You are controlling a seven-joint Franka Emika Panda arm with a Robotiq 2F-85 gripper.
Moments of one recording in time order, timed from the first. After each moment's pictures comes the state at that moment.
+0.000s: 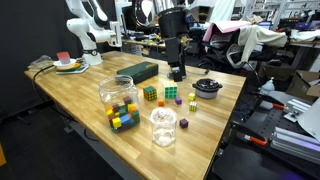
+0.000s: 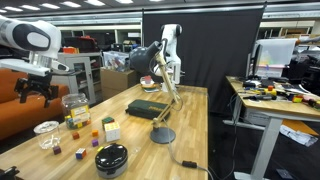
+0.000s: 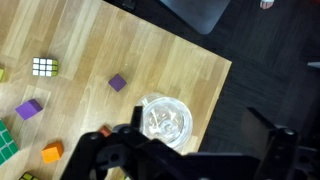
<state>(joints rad) 0.29 0.02 0.26 -2.40 0.27 2.18 -0.26</state>
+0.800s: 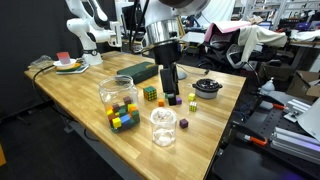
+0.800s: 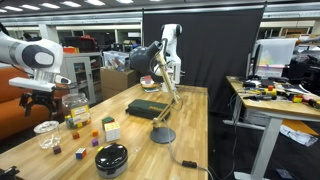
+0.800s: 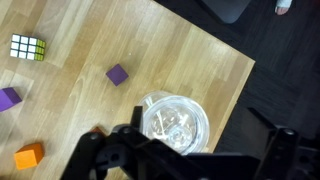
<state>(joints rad) 0.29 0.22 0.30 -2.37 0.19 2.33 -0.27</state>
